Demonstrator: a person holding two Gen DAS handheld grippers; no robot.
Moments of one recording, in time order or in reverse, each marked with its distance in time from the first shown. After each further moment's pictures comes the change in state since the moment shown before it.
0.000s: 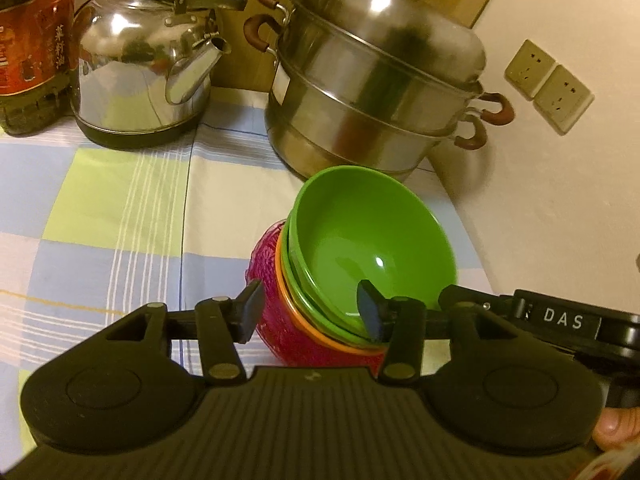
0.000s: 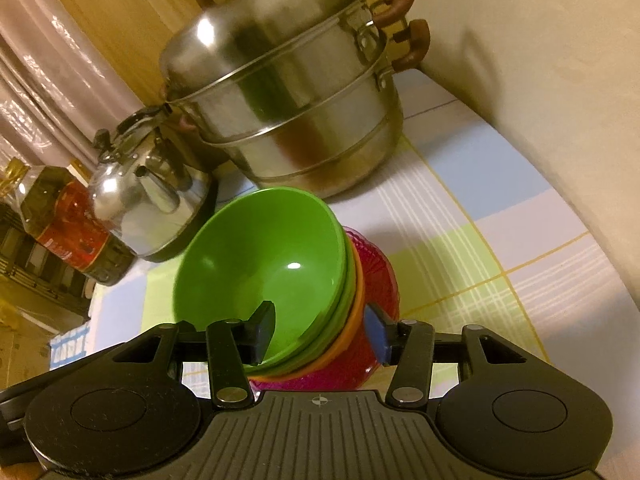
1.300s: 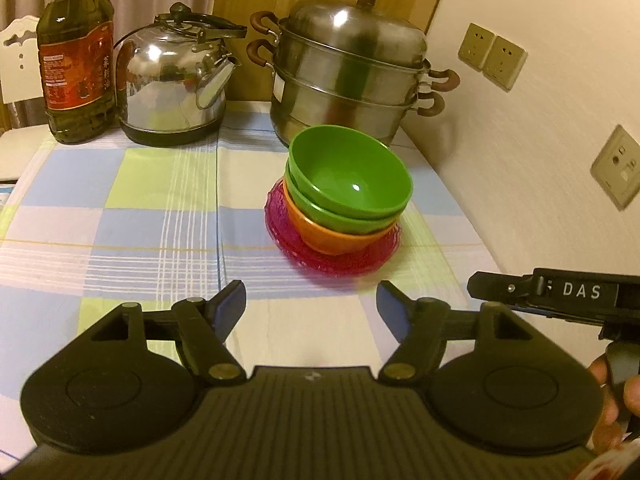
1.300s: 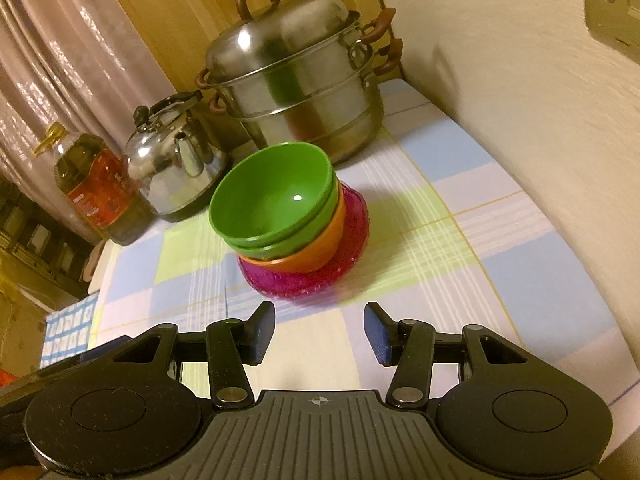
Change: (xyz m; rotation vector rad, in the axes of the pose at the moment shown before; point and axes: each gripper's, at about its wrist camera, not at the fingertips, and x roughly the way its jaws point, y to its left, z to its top) left arm -0.108 -0.020 -0.101 0.116 -0.079 0.068; right arm -0.106 0.006 -0.090 -0.062 -0.041 -0.029
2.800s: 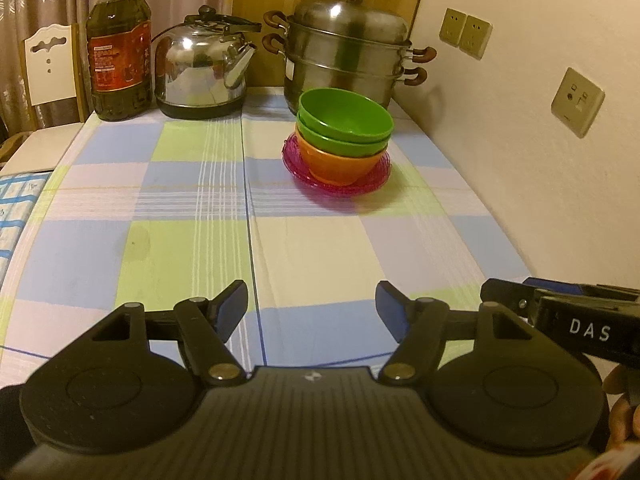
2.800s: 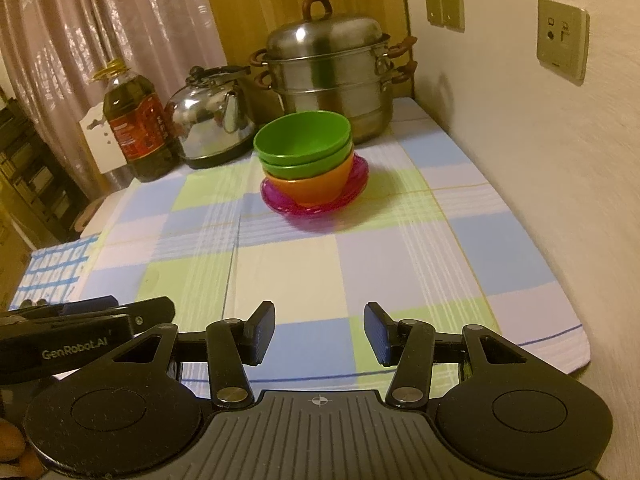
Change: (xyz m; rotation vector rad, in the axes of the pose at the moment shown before) left arm -0.097 -0.012 -0.106 0.033 -0.012 0.052; right arm -0.096 0.029 -0.129 -0.205 -0.066 -0.051
